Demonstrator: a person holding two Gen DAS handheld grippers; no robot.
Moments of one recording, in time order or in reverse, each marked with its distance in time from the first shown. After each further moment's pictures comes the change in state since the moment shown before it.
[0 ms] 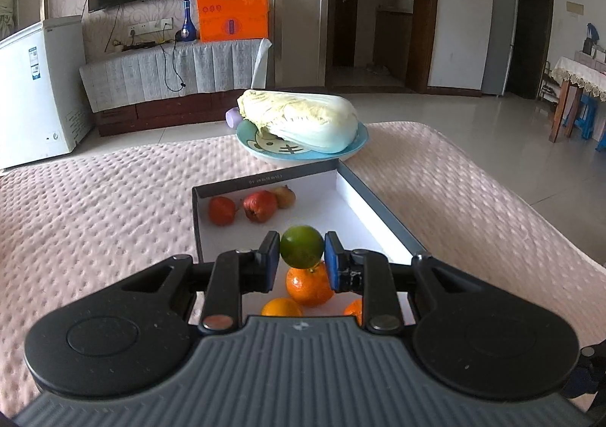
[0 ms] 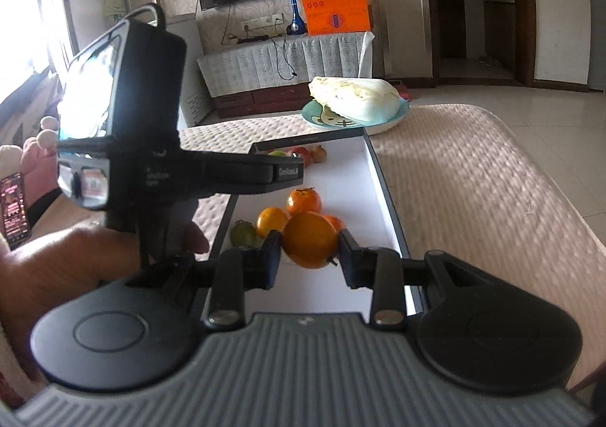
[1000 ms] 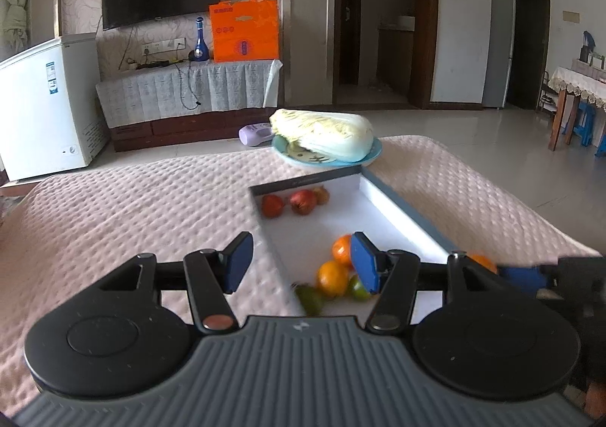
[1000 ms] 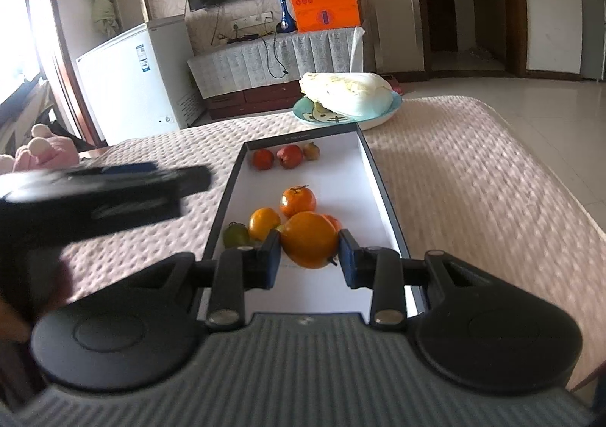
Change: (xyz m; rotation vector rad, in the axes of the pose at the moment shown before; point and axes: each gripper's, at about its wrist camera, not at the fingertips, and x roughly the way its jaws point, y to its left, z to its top) left arm -0.098 0.046 -0.029 0.011 -0.066 0.020; right arm 0.011 -0.003 0.000 0.046 0.012 -0.012
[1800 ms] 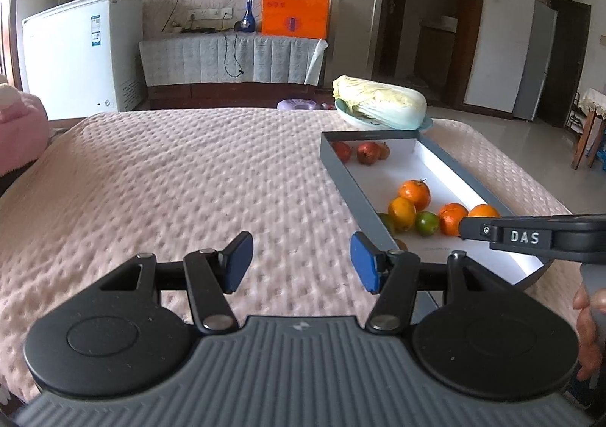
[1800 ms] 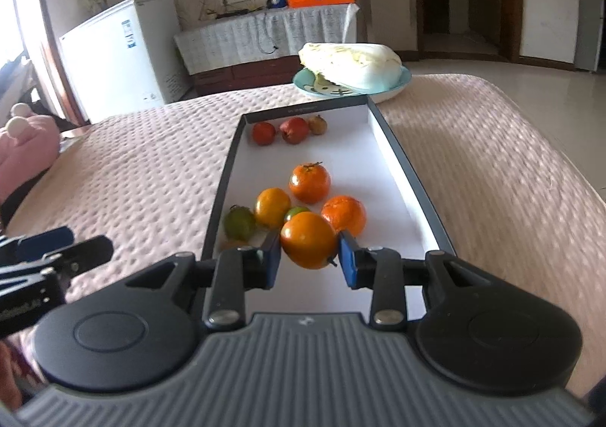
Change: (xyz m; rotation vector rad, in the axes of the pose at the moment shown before) left arm -0.033 0.057 -0.054 -0.132 0.060 0.074; right arm 0.041 0.033 -0.004 -0.026 0.065 -0.092
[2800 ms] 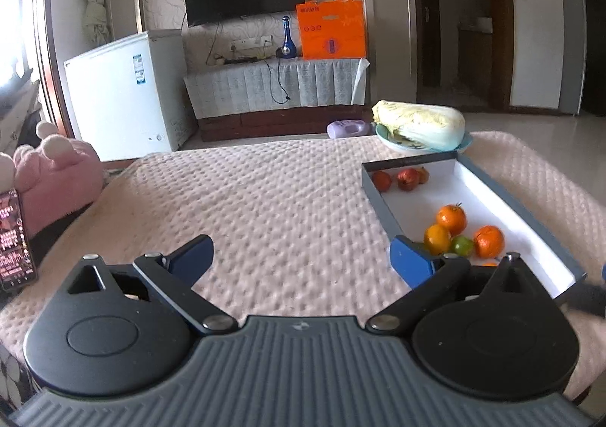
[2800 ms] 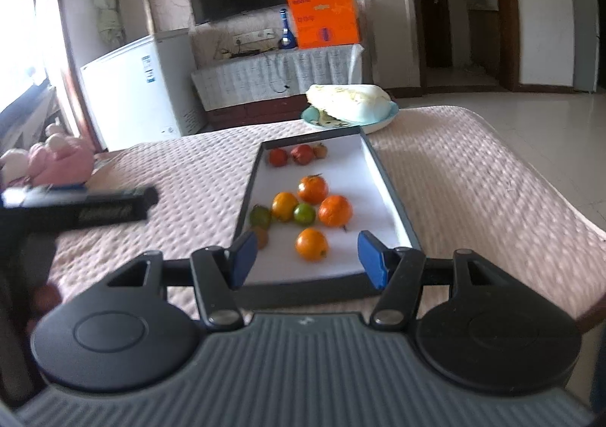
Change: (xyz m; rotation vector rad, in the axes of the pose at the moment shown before) left arm -0.023 -0.023 0.021 0.059 -0.071 0.190; right arm -0.105 -0.016 -0.042 -0.019 -0.135 0.087
